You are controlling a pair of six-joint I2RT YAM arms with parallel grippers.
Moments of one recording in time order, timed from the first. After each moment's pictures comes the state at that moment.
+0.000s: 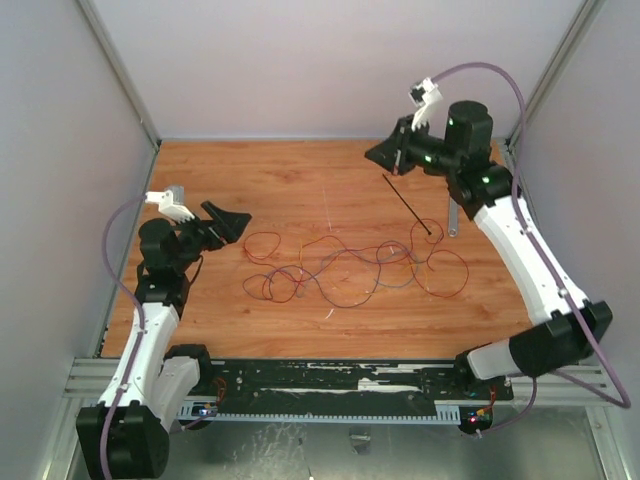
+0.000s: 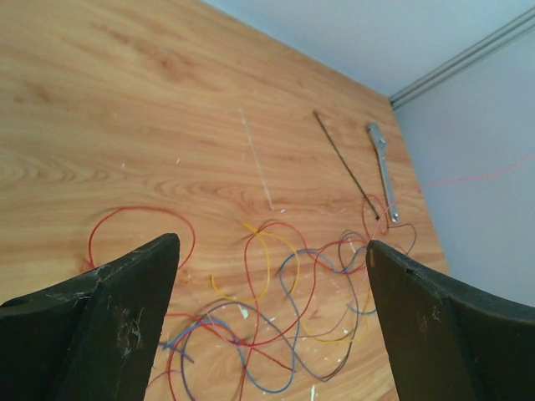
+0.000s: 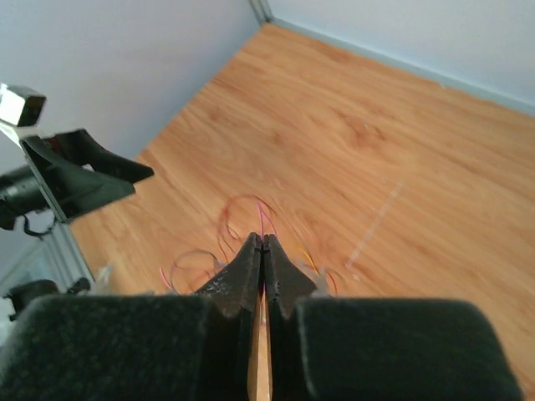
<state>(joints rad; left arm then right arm) 0.05 0.80 0.55 0.11 0.45 -0.60 0.35 1.45 1.58 -0.31 -0.59 0.29</state>
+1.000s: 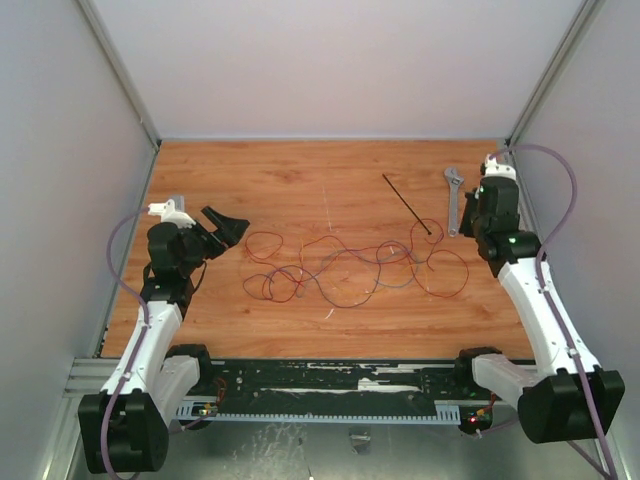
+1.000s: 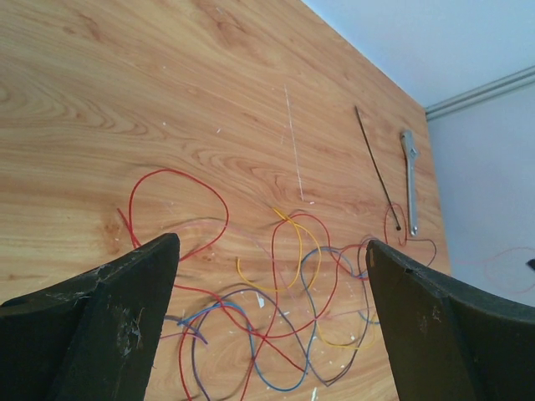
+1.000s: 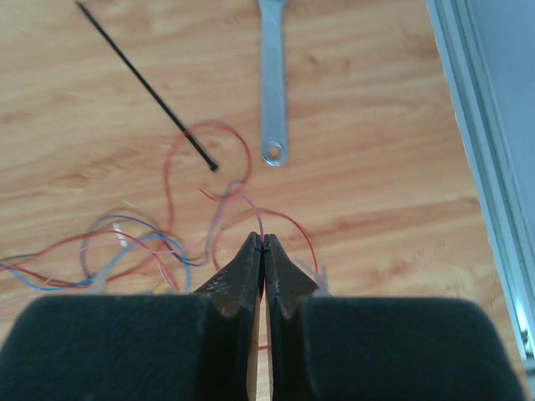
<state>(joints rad) 0.05 0.84 0.46 0.10 0.35 -0.68 0.12 1.06 1.01 -0.52 0.24 0.17</state>
